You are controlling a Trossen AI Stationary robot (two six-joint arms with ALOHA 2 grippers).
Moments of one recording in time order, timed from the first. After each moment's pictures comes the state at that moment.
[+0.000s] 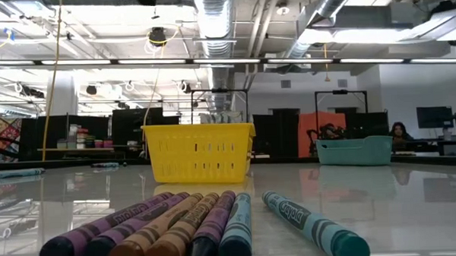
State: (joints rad) left arm -0.52 1.52 0.76 0.91 -0.68 0.11; right arm 0.68 1.89 2.07 -1.51 1.05 0.72
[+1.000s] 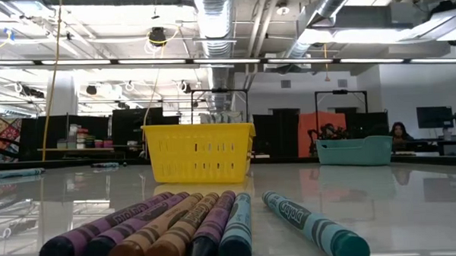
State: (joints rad) left arm -0.46 1.52 0.76 1.25 -0.37 0.31; right arm 0.67 1.89 2.19 -1.12 1.07 0.21
